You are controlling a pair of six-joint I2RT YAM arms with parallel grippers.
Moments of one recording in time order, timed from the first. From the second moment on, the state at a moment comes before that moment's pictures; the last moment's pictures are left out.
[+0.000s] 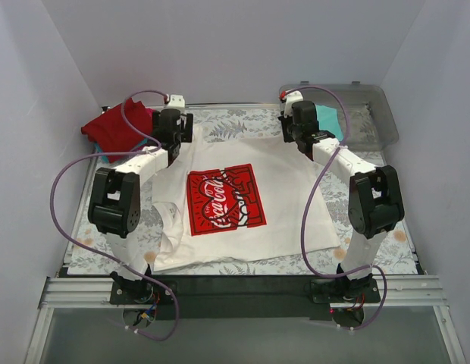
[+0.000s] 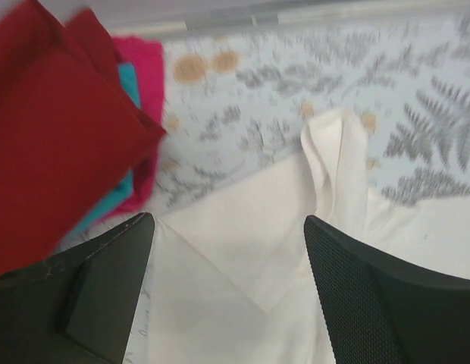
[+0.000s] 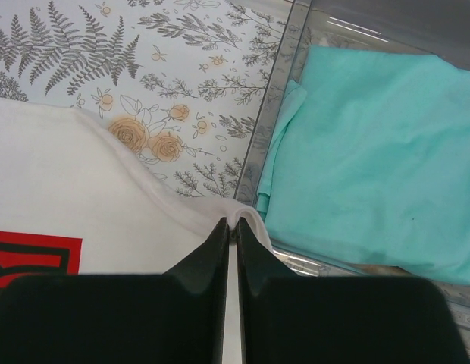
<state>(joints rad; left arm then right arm) -0.25 1.83 1.29 0.17 -0.36 0.05 0.36 1.83 1.38 -0.06 0.09 -0.06</state>
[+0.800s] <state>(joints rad) -0.25 1.98 1.20 -0.03 -0.33 -0.20 0.36 1.83 1.38 -0.06 0.06 -0.06</state>
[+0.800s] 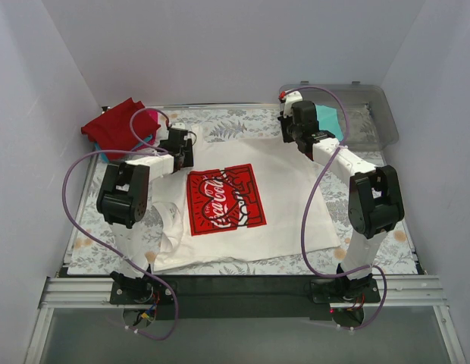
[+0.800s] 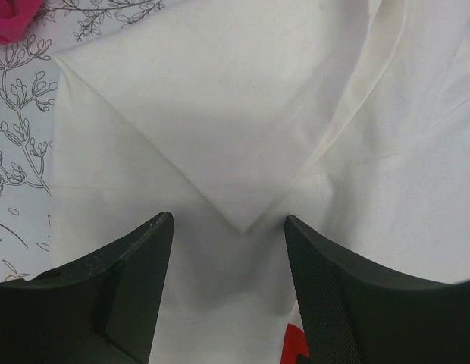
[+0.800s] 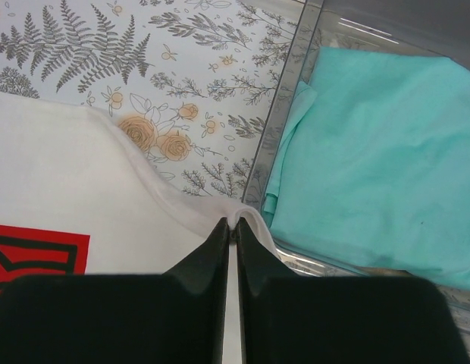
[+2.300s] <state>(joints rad) -0.09 2.23 1.75 -0.08 -0.36 -0.25 0.36 1.87 1.41 -0.12 0.05 -0.06</state>
